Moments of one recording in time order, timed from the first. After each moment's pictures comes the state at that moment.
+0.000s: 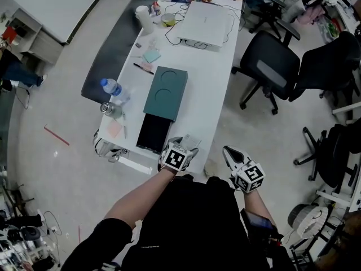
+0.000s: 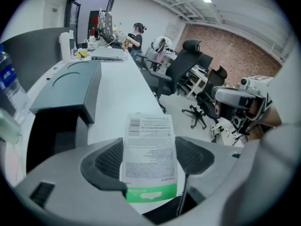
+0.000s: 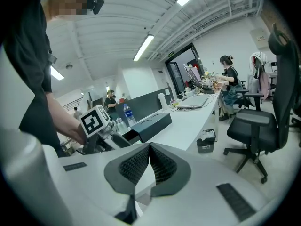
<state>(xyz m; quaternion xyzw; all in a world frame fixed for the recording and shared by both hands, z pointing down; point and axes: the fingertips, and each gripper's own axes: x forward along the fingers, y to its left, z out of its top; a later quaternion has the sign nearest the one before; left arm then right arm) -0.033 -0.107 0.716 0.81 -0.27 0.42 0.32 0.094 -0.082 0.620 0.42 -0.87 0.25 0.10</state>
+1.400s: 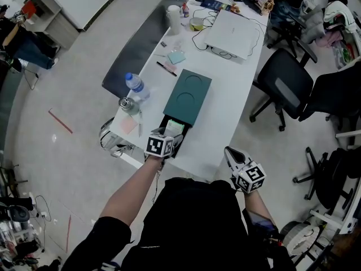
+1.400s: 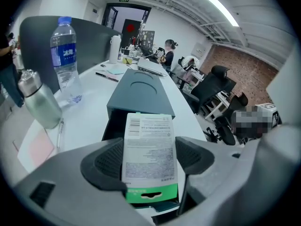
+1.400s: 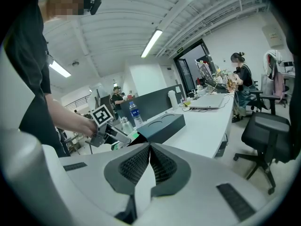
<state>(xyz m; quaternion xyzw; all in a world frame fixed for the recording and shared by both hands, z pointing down) -0.180 -0.188 0.704 0.76 -0.41 0.33 0.37 0.033 -0.126 0.614 0.38 -0.89 0.24 0.11</state>
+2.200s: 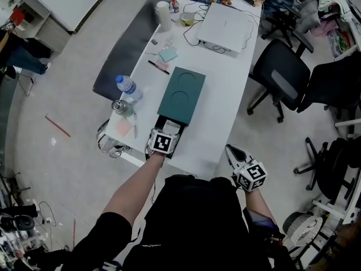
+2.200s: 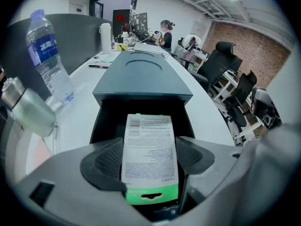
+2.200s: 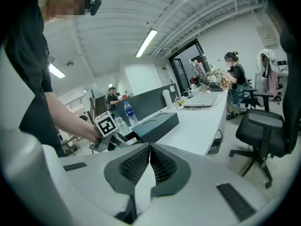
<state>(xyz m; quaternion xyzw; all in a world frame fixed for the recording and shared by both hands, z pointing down) -0.179 -0.190 0.753 0.73 -0.40 0.44 0.34 0.049 -0.125 0.619 0.40 -0.87 0.25 0.11</state>
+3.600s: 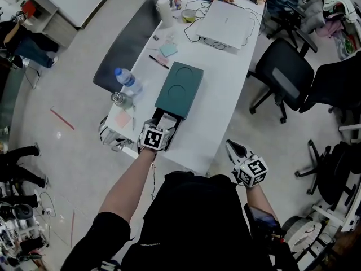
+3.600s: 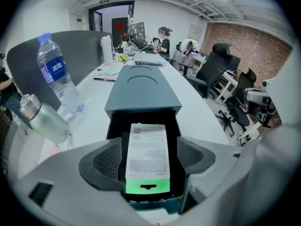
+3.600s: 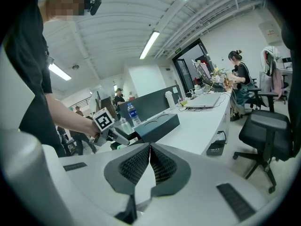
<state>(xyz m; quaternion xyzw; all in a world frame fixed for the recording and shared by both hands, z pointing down) -0.181 -0.190 0.721 0.74 -0.42 0.43 0.30 0.075 -0.122 0.621 0.37 -0.89 0.25 0.10</state>
